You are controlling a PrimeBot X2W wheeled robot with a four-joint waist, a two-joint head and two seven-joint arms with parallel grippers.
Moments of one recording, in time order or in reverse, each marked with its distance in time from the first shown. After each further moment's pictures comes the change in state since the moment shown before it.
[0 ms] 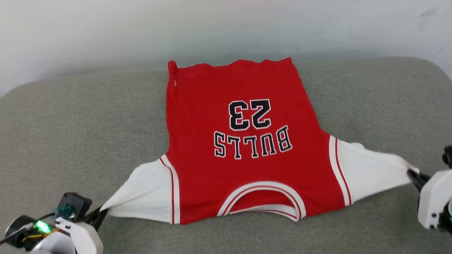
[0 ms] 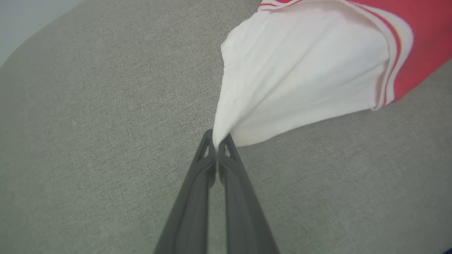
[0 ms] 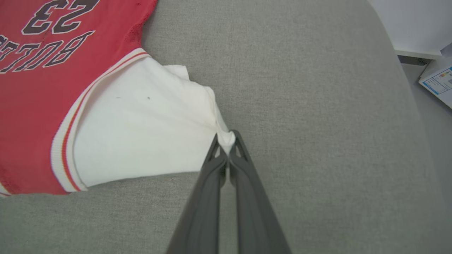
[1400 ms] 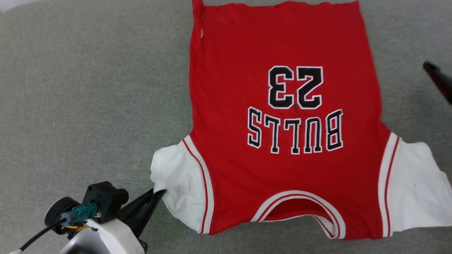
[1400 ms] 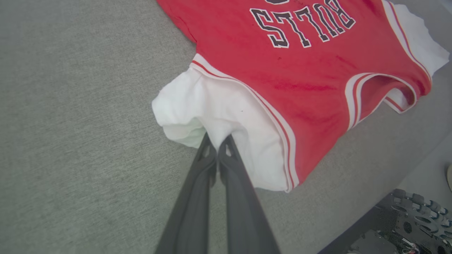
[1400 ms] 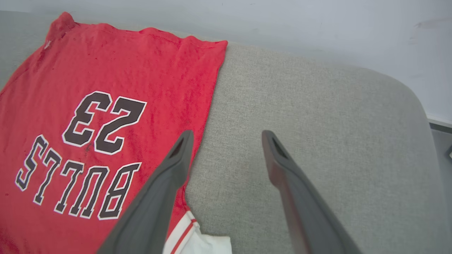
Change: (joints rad) left arm 0.088 0.063 0.050 -0.643 -0.083 0.167 0.097; right arm -0.291 0.026 -0.130 -0.354 -0.014 -0.001 0.410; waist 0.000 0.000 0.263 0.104
